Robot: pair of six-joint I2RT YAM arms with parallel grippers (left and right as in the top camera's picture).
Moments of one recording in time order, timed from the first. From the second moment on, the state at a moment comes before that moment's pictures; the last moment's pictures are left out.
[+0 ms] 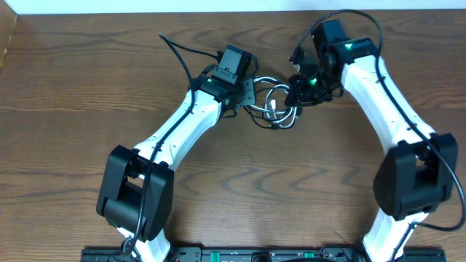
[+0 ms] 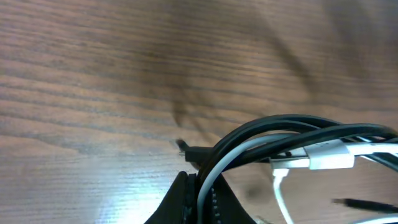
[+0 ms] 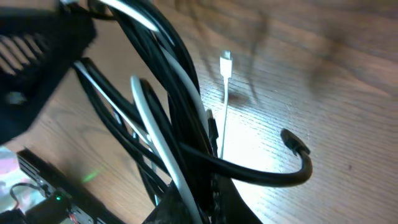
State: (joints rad) left arm -0.47 1.86 1.40 -0.57 0.01 -0.54; right arm 0.25 1.94 1.69 -1.13 -0.46 0.10
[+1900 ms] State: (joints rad) left arm -0.46 1.48 1.40 -0.66 0.34 -0.37; right arm 0.10 1.87 1.69 -1.01 -0.41 0.22
